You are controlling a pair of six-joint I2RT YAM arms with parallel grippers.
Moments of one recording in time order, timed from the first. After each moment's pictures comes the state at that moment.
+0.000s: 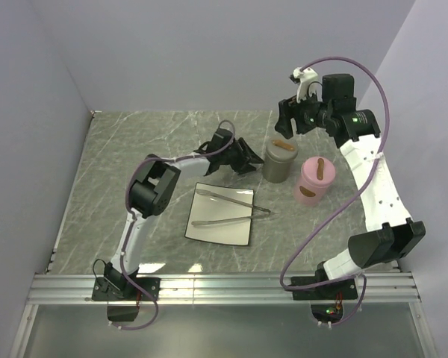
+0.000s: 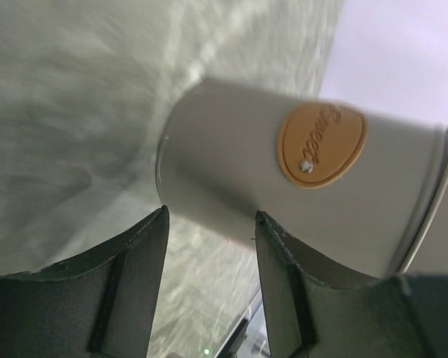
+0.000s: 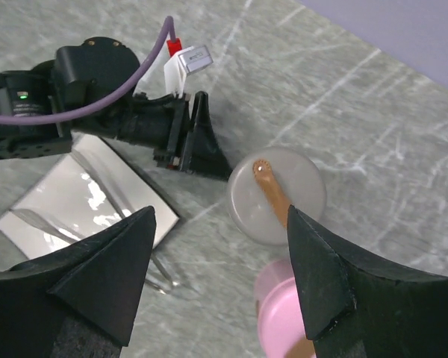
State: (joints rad) left arm -0.60 2.28 1.59 0.15 0.42 -1.20; right arm 0.20 1.51 1.79 -0.86 -0.37 -0.19
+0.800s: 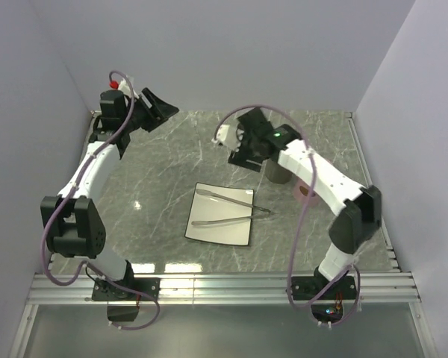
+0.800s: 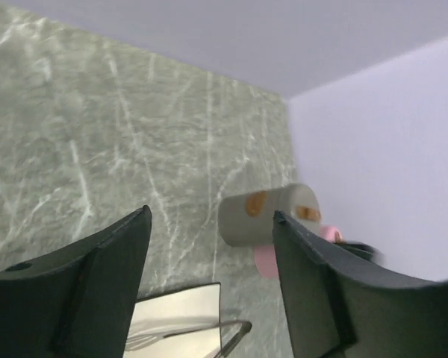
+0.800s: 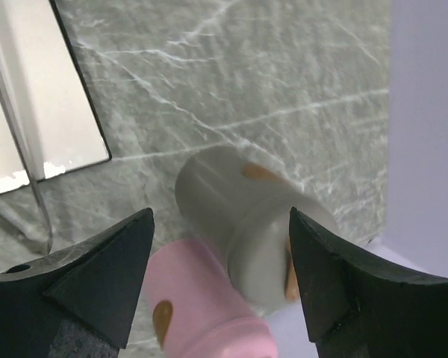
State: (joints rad) left arm -0.06 1.59 1.34 -0.05 0.49 -0.78; right arm 0.62 1.68 1.65 -0.87 0.11 -0.77
